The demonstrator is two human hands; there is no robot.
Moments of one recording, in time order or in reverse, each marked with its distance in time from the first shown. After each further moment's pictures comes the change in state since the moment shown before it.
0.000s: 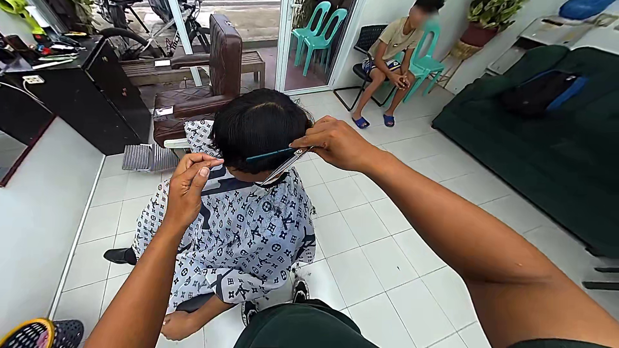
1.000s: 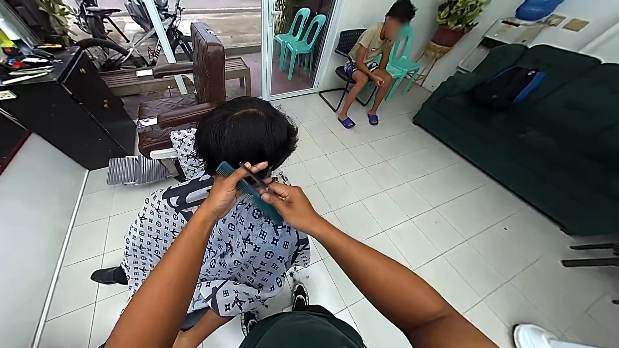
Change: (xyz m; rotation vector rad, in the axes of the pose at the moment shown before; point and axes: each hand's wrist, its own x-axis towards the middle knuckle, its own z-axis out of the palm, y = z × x) left_hand 0.038 0.019 0.086 -0.734 -0.262 -0.617; right_hand -0.021 -0.097 0.101 0.892 0.293 0.793
